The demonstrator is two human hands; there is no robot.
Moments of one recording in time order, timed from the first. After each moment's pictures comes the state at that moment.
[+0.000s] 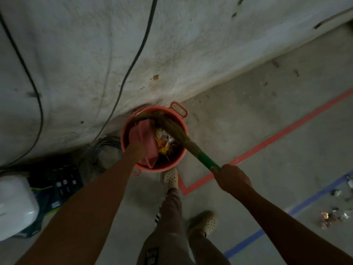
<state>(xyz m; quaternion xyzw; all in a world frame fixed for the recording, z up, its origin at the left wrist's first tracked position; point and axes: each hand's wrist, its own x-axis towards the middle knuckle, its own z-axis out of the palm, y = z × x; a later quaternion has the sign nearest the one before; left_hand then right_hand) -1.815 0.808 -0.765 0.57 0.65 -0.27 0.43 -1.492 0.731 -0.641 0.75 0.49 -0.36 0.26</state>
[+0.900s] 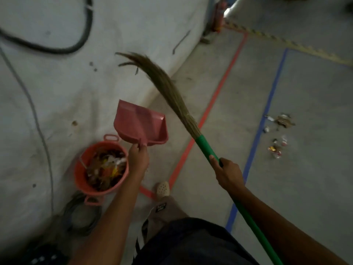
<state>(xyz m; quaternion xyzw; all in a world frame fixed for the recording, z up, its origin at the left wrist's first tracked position) -1.523 0.556 -0.532 0.54 0.65 0.24 0.48 -1.310 0.352 -0.476 0.89 0.28 -0.29 -0.21</state>
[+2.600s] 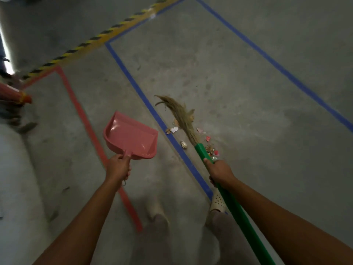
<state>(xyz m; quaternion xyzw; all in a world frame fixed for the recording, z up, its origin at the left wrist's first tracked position) -0.542 0.656 -0.630 0.82 0.32 -0.12 0.45 -0.577 0.320 -0.652 0.79 -0.30 -0.35 -0.41</state>
